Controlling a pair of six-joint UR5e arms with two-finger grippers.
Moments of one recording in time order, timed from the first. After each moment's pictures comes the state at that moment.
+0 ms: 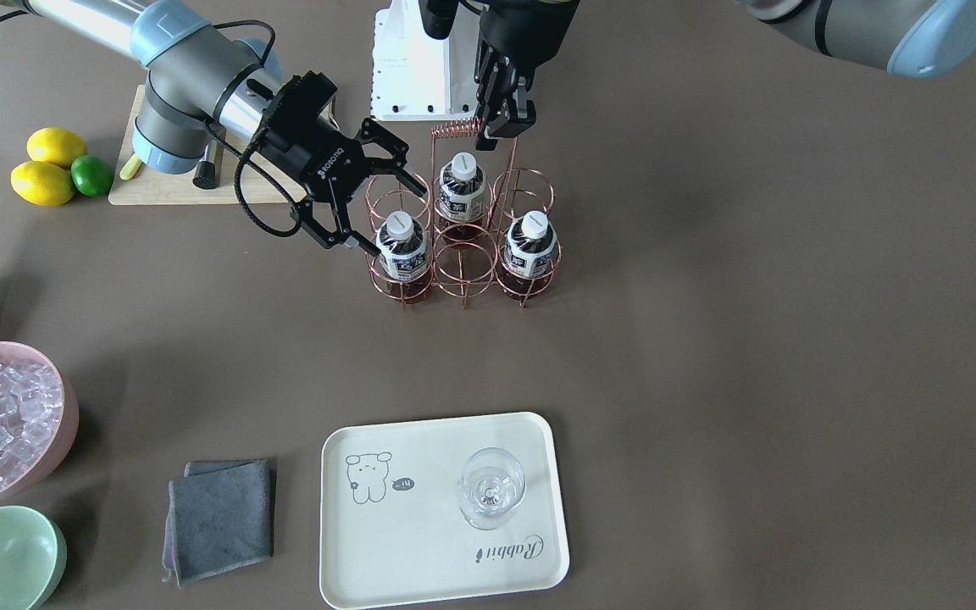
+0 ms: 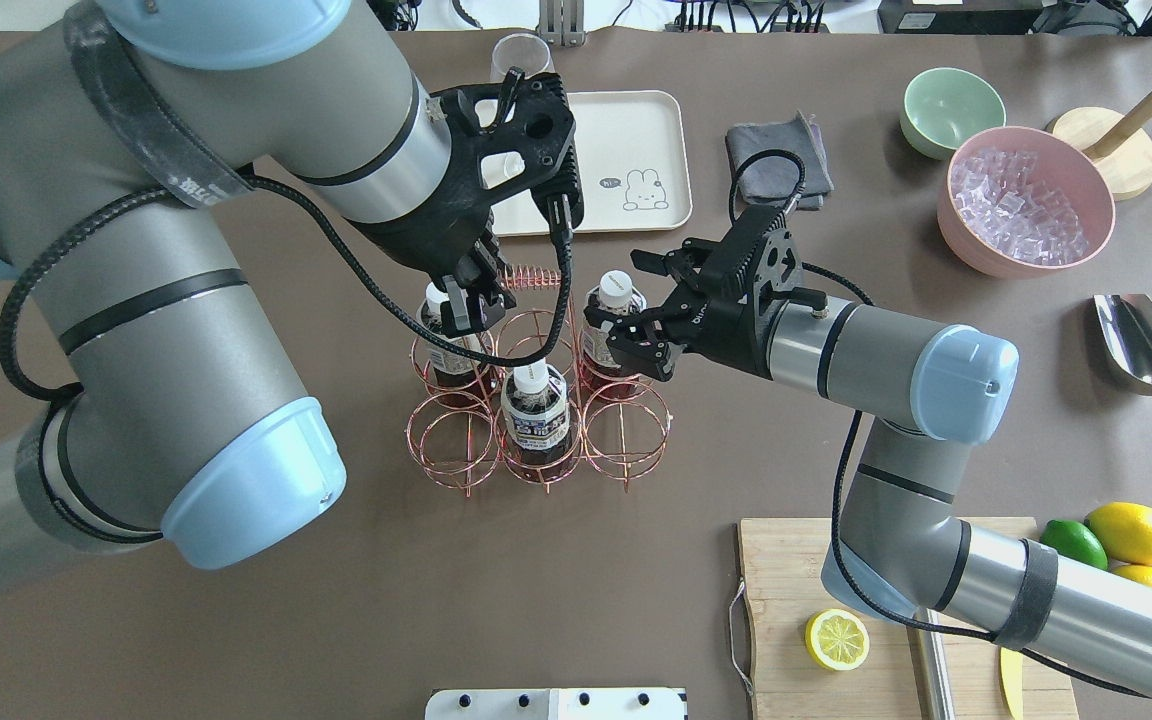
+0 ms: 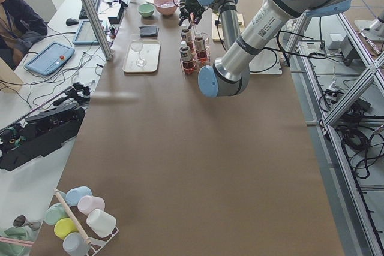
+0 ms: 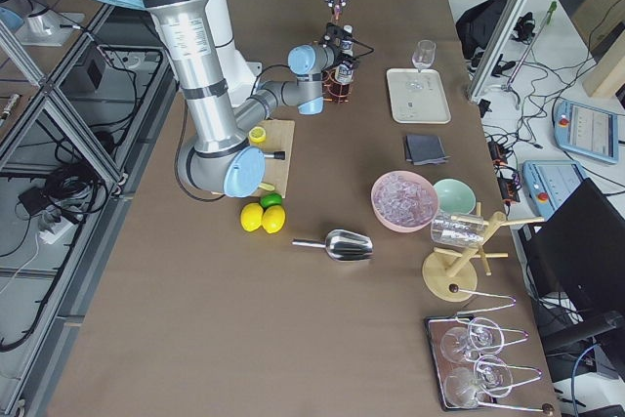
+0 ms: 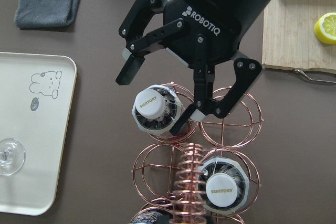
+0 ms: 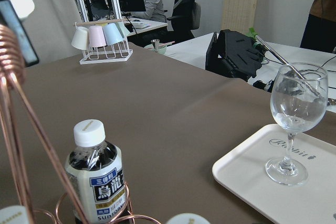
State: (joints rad) left arm -0.68 -2.44 -1.98 -1.26 -2.06 0.25; right arm 0.51 -1.18 1.67 -0.30 1.55 0.50
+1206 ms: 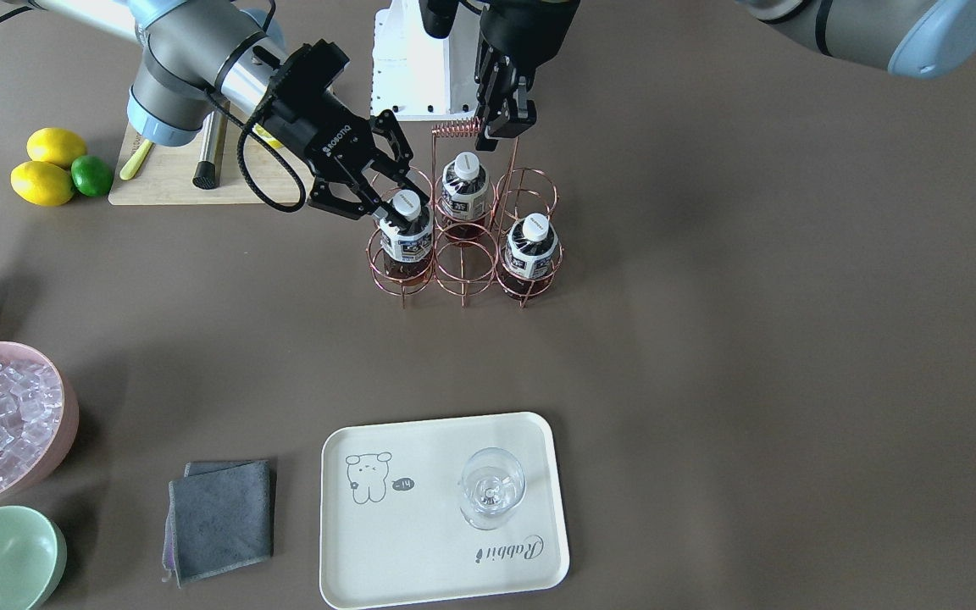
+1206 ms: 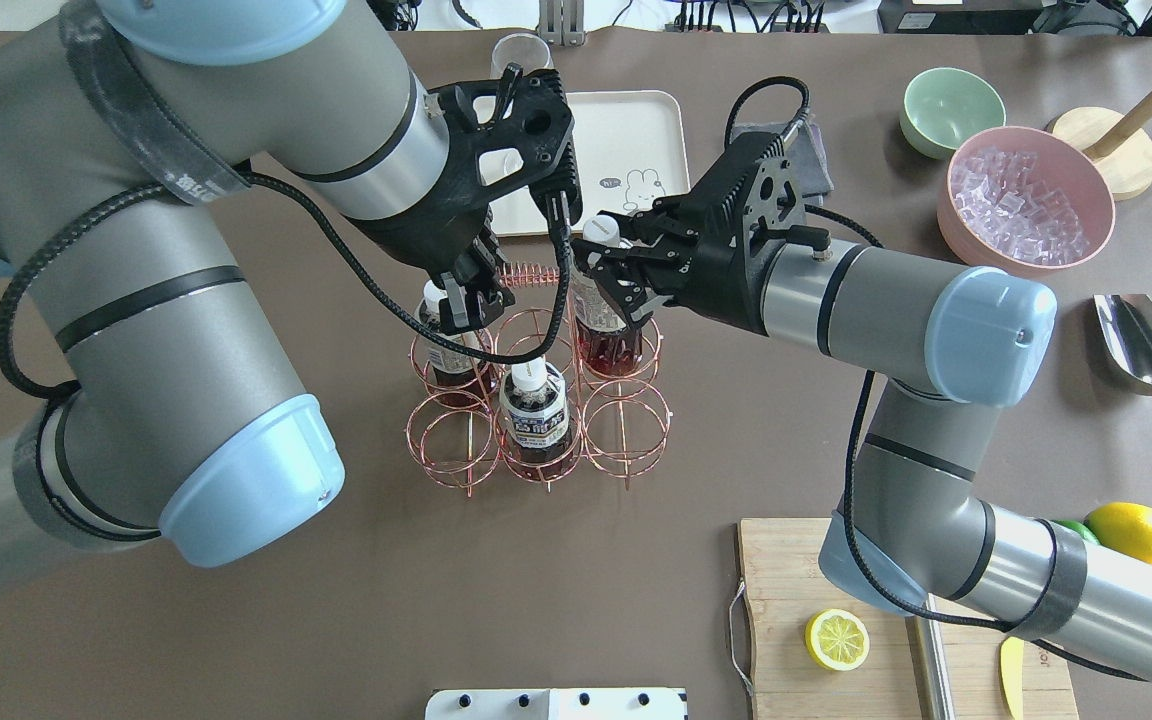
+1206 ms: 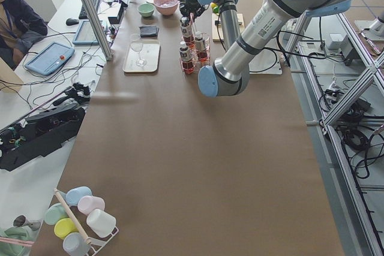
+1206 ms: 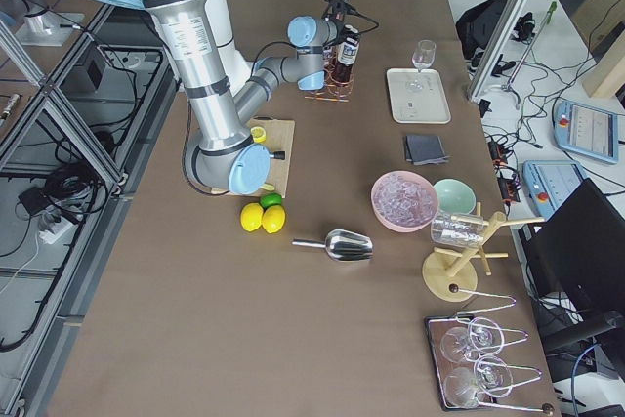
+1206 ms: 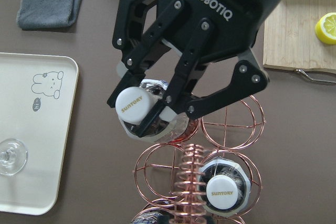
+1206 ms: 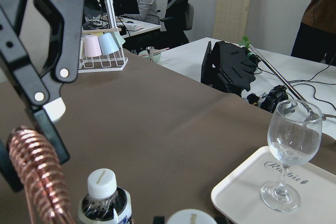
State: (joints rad) left arm -0.68 -2.44 -1.98 -1.26 -2.06 0.25; right arm 0.55 -1.14 1.83 -0.54 1.56 0.51
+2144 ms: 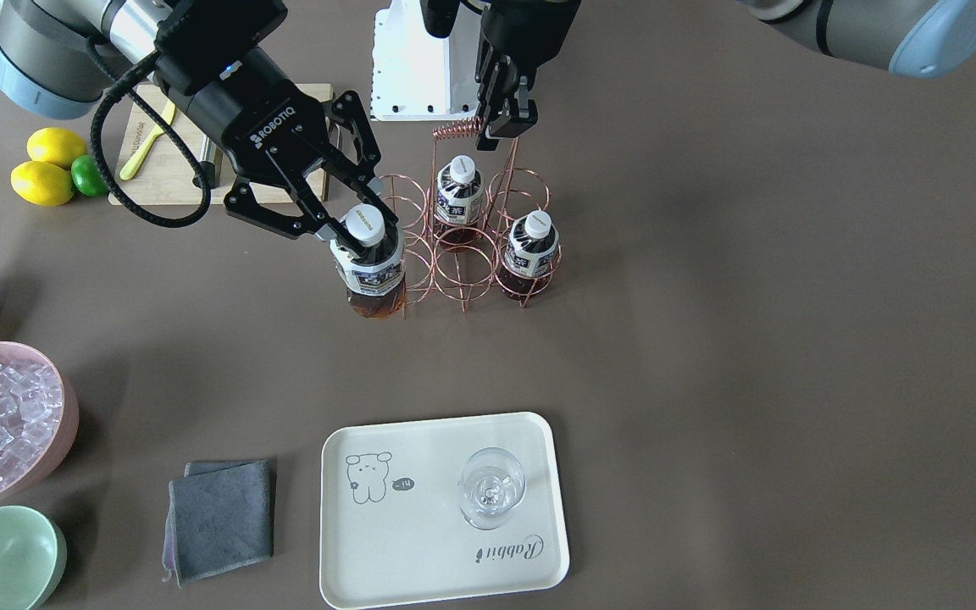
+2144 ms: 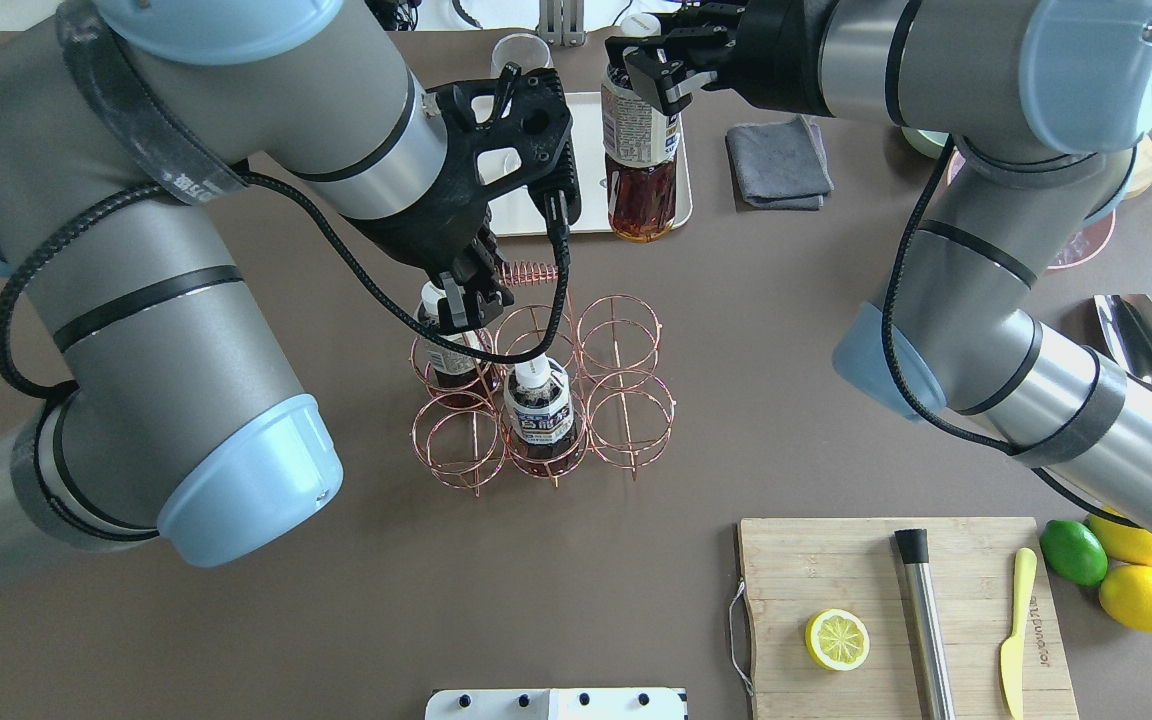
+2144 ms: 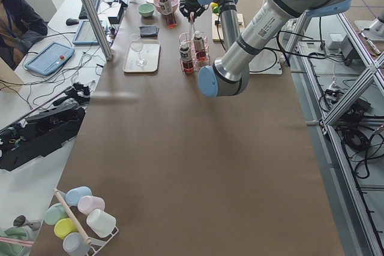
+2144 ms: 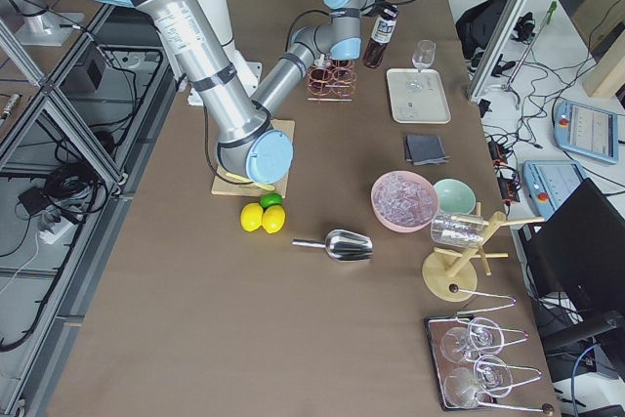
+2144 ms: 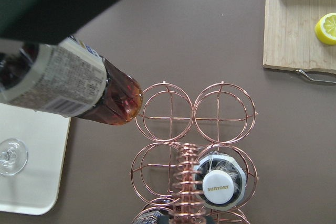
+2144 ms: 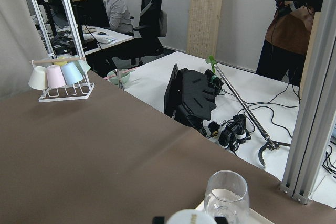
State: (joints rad) left arm -0.68 -2.44 -1.98 -1.26 -2.06 0.25; right arm 0.81 -0.98 1.82 -0.74 1.77 0.58
